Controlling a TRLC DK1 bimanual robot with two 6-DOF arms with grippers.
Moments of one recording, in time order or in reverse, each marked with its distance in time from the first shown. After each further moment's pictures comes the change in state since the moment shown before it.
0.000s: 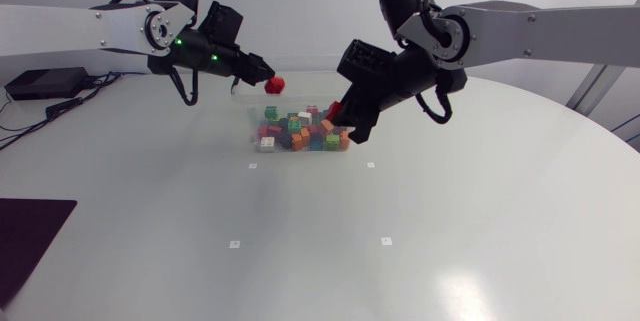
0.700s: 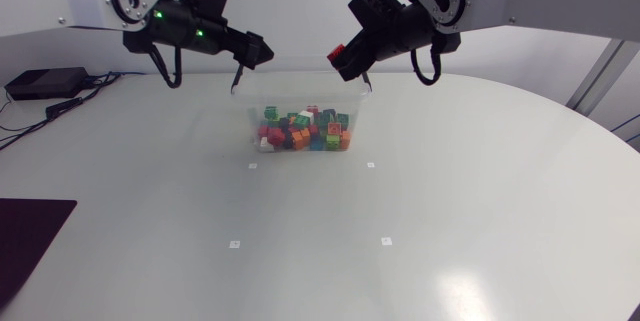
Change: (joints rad) left arm -0.012 -0.142 -0.012 -0.053 -0.082 0.005; right arm -0.075 0.145 0.258 0.142 -0.010 0.234
